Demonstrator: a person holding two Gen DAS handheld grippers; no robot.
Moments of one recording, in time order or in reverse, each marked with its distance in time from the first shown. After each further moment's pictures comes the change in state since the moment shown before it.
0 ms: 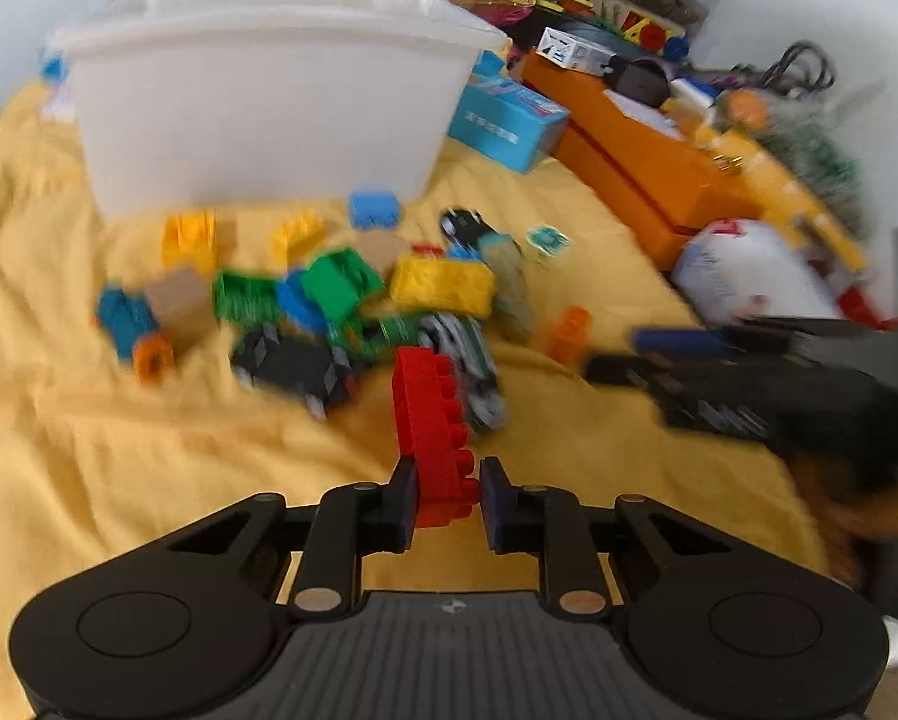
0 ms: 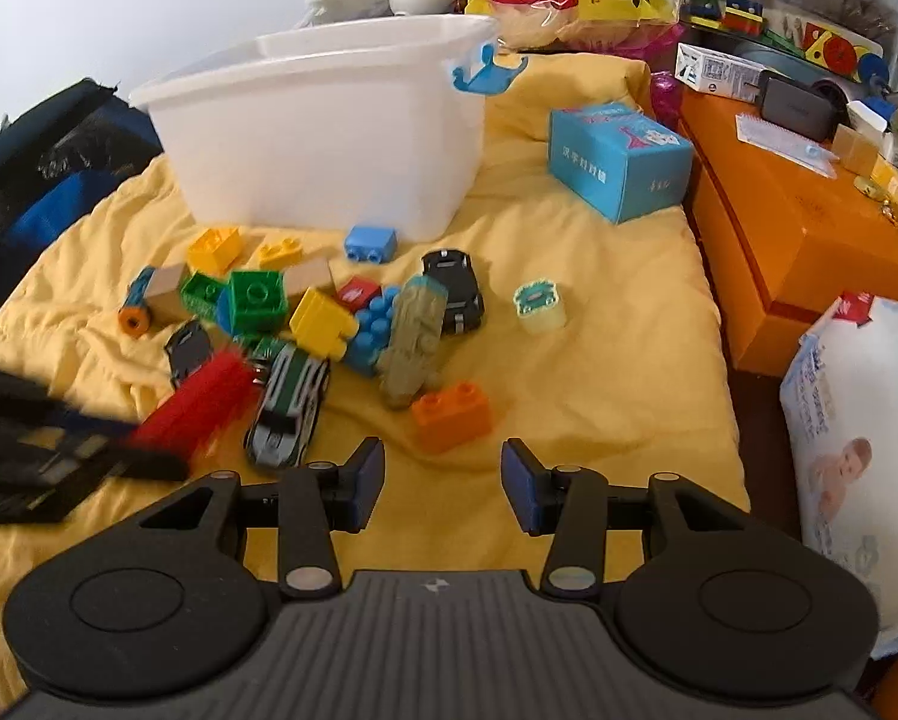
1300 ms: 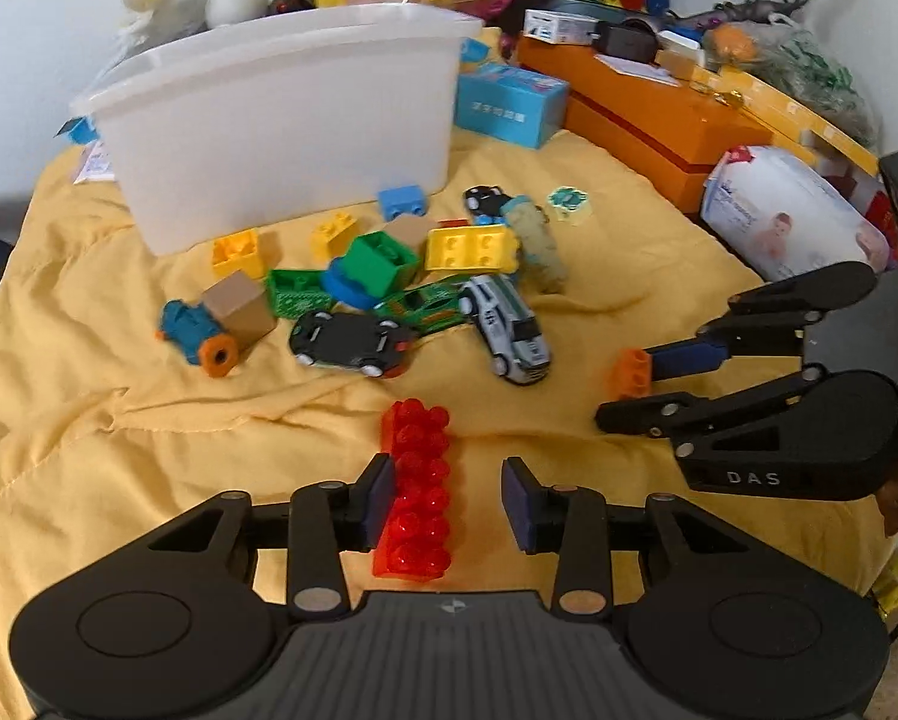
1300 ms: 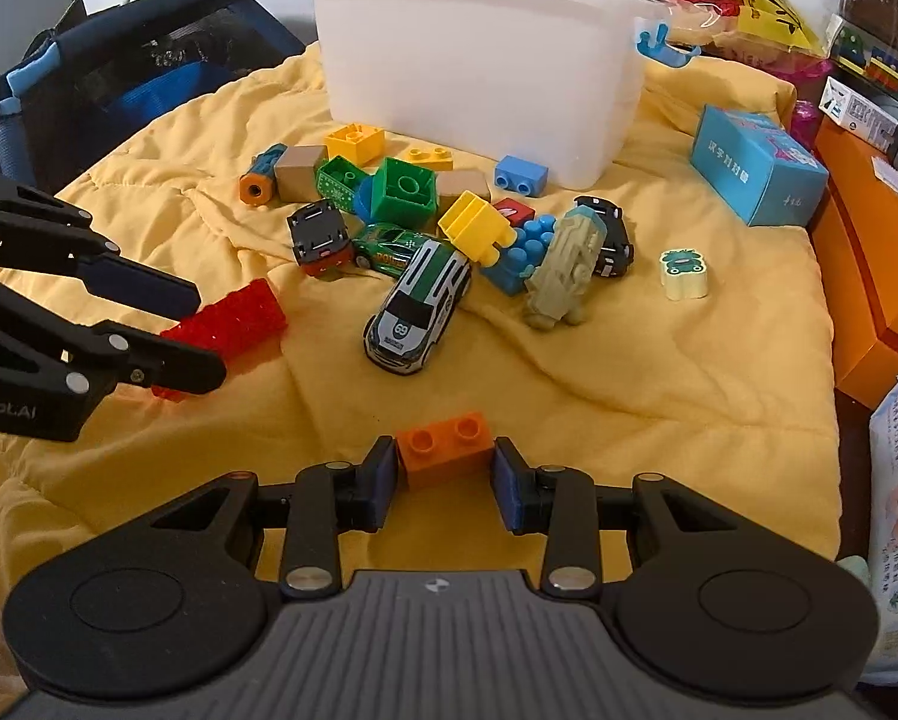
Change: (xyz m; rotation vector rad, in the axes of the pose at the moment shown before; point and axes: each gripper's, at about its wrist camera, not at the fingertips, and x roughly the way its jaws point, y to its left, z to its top) left arm 0.002 -0.017 -0.021 0.187 -0.031 0.201; right arm -0.001 0.041 -0.034 -0.252 0.060 0.121
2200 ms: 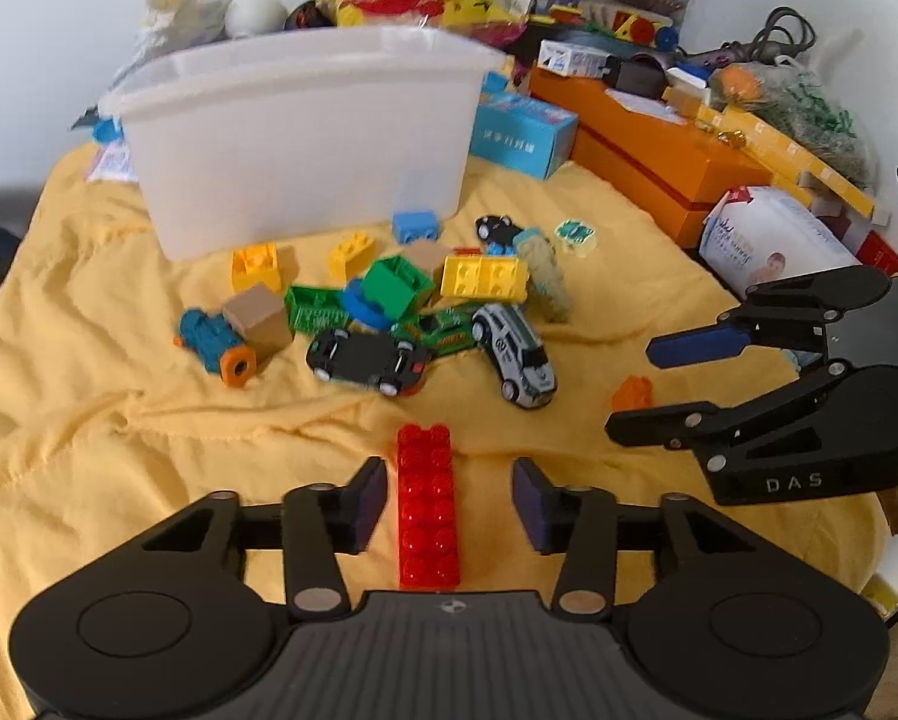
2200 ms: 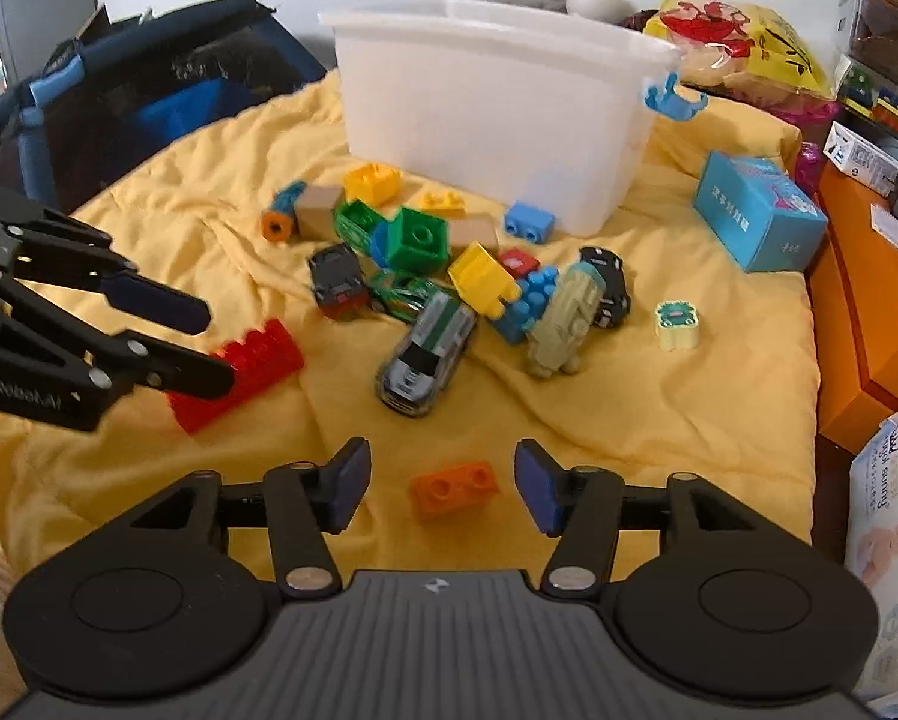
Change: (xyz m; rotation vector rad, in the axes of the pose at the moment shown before) left arm -0.015 0.012 0.001 -0.030 -0.051 -0.031; right arm -0.023 0.000 0.013 -0.038 -0.041 0.023
